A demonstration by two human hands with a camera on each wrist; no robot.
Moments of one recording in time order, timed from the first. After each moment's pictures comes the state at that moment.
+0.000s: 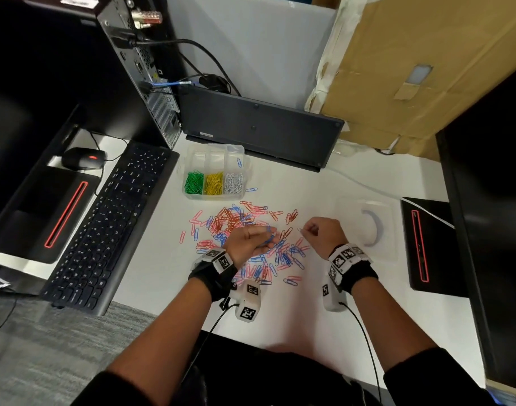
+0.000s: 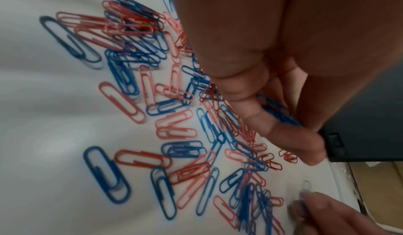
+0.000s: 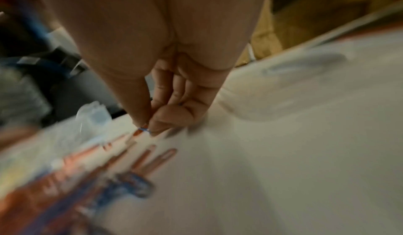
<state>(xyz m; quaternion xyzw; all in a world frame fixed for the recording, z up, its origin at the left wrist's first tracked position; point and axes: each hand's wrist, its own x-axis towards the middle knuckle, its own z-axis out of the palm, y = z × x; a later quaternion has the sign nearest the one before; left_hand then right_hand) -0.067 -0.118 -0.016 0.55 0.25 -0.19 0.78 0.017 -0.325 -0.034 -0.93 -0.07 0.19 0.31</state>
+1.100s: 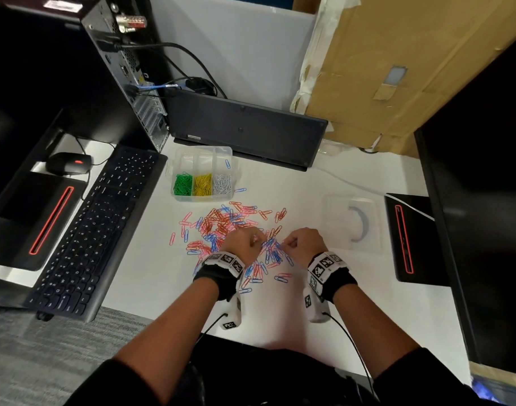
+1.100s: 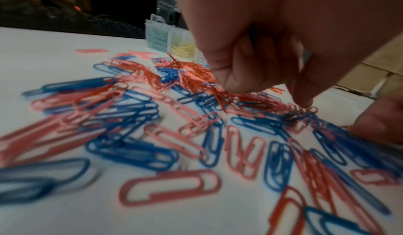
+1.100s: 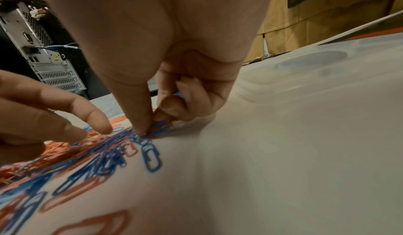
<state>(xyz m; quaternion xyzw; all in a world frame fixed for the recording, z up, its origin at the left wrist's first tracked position) -0.063 -0.129 -0.027 0.89 0.09 -0.15 0.42 -0.015 -0.310 -0.026 -0.93 -0.06 0.25 0.28</state>
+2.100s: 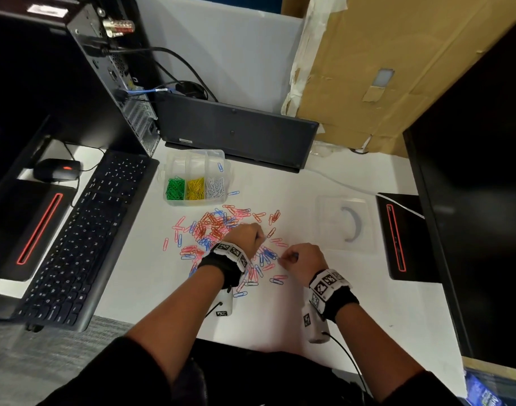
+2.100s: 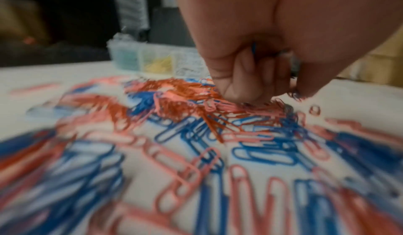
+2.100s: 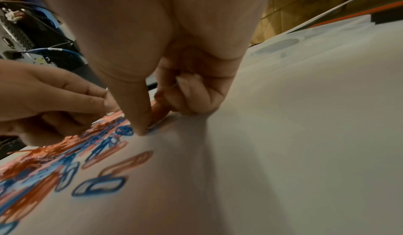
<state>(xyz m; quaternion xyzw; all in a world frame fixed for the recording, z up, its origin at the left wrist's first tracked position) -0.031 -0.134 -0.037 0.94 -0.01 -0.19 0.29 -0.044 -0.329 -0.037 -0.91 -0.02 0.26 0.33</state>
